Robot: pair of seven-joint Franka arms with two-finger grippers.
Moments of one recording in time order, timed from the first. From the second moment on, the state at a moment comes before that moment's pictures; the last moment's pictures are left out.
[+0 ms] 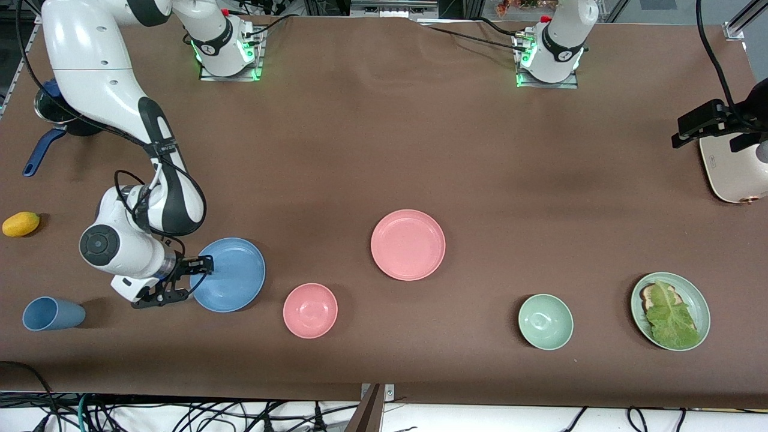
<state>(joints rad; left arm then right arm) 0.05 0.18 -0.06 -1.21 -0.02 1.31 0.03 0.11 0.78 -0.07 -1.49 0.03 2.26 -0.16</state>
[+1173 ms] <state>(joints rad) 0.05 0.20 -0.05 -1.22 -0.02 1.31 0.03 0.11 0.79 -0.07 -1.49 0.03 2.25 -0.16</state>
